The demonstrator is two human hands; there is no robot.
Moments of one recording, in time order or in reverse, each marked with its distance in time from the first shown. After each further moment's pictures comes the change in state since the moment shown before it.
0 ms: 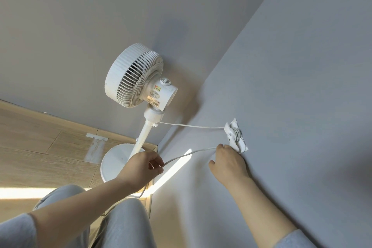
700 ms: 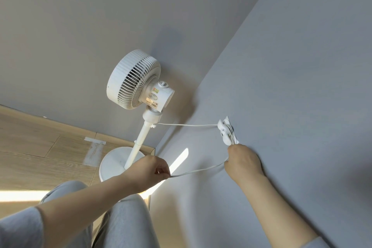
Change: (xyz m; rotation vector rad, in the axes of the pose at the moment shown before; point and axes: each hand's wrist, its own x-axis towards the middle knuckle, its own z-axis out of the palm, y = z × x) left_hand -0.030 0.019 -0.002 0.164 -0.191 0.196; right_hand -0.045 0.026 -0.037 -0.148 0.001 0.079
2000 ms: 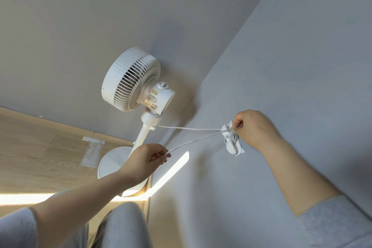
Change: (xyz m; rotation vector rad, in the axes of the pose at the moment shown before) left_hand 0.041 -0.002 -0.019 -0.247 0.213 -0.025; right_hand 0.090 0.025 -0.054 0.284 0.178 -0.155
